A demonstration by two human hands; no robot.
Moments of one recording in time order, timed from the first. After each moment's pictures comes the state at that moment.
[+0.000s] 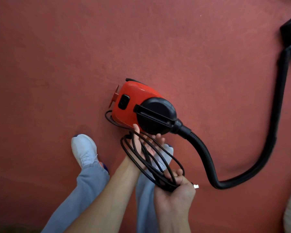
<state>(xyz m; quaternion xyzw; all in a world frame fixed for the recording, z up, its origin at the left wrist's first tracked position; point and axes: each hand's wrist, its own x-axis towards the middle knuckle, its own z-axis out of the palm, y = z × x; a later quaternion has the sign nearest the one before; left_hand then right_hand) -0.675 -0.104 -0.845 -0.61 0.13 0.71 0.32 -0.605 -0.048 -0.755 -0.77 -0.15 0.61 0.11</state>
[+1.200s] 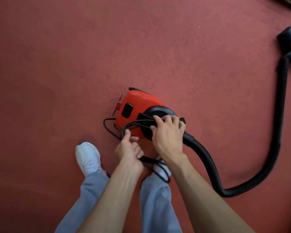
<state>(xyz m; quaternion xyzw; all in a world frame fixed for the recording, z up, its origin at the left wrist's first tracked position) -0.701 -0.127 -0.827 -0.66 0.35 0.63 0.23 -0.713 -0.028 -0.823 -0.12 -0.94 0.09 -0.30</state>
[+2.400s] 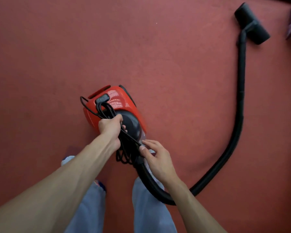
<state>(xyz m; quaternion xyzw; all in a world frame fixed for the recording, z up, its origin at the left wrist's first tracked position) -0.736 -0.076 -0.834 -0.49 0.63 0.53 0.30 -0.598 0.023 -0.808 -0.34 -0.74 0.52 -0.25</state>
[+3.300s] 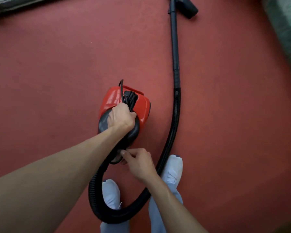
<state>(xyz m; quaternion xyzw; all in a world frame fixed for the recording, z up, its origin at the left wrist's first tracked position) -0.742 0.081 -0.824 0.17 0.91 0.09 0.36 -0.601 0.040 -0.835 -0.47 -0.64 0.58 -0.16</state>
